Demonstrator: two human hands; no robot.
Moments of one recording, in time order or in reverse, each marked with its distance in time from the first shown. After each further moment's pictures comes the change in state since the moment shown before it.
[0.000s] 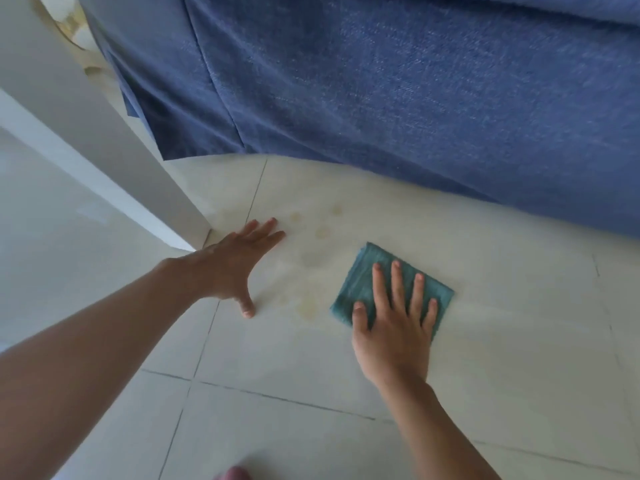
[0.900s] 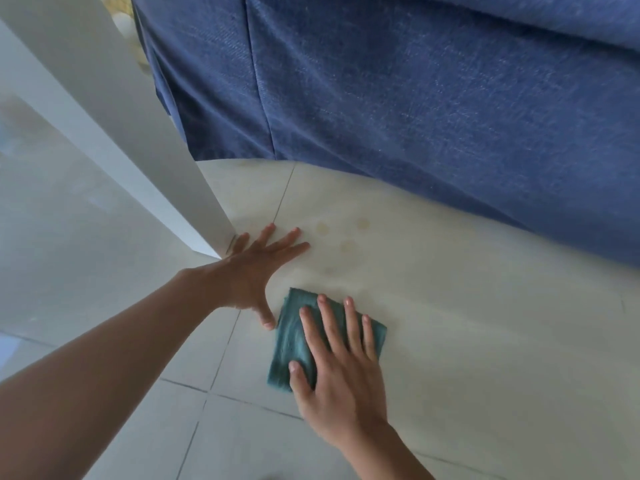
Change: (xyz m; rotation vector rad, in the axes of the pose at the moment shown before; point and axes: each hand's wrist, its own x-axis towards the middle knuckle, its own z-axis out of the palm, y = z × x) left_hand 0.009 -0.027 0.014 -0.055 0.031 0.054; right_hand -0.039 -0.070 0.019 0.020 -0.027 -0.495
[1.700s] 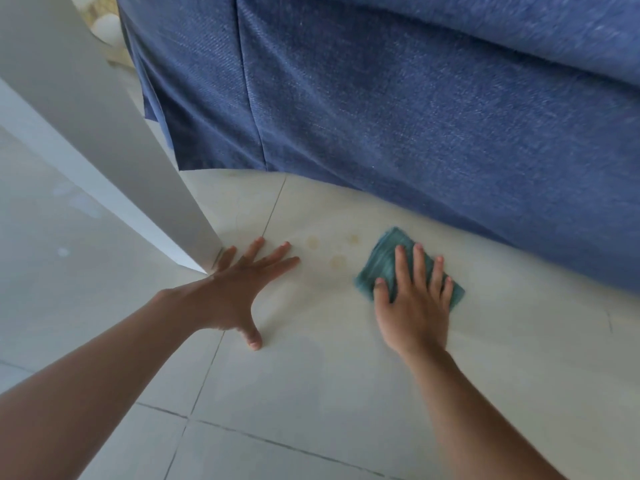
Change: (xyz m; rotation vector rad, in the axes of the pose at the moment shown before) left_hand -0.003 0.003 0.000 -0.052 -0.039 -0.019; right_hand 0.092 0.115 -0.043 -0.109 0.047 0.481
